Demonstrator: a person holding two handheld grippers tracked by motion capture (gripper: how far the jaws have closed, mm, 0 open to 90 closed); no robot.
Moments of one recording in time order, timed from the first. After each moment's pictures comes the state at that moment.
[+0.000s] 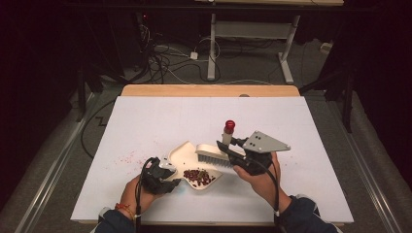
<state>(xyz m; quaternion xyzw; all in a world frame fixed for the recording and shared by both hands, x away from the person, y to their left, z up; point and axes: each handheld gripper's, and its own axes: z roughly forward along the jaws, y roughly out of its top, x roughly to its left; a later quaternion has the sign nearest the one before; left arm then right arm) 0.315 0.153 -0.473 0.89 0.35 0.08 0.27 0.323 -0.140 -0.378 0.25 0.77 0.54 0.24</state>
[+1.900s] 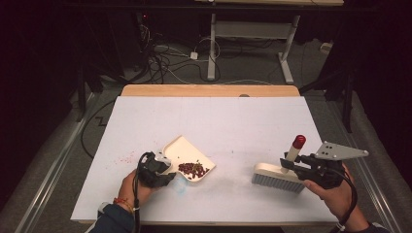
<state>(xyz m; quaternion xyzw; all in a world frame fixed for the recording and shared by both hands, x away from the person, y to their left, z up) 0.334 0.166 -0.478 0.88 0.39 0.09 0.26 0.299 -0.295 -0.377 0.32 0.81 0.46 0.18</state>
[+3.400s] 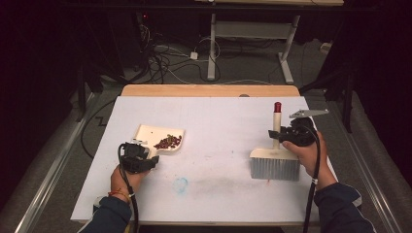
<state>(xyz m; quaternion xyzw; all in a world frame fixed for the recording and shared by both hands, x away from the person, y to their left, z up) 0.357 0.216 -0.484 0.77 0.55 0.10 0.30 0.424 -0.280 -0.404 0.43 0.80 0.38 0.16</state>
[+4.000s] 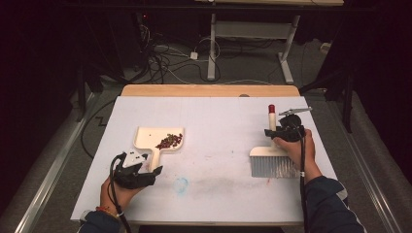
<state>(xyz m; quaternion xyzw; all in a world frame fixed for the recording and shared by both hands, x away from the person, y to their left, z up) 0.301 0.217 -0.465 0.81 0.40 0.20 0.37 0.457 -0.269 -0.434 0.48 0.80 0.31 0.17</state>
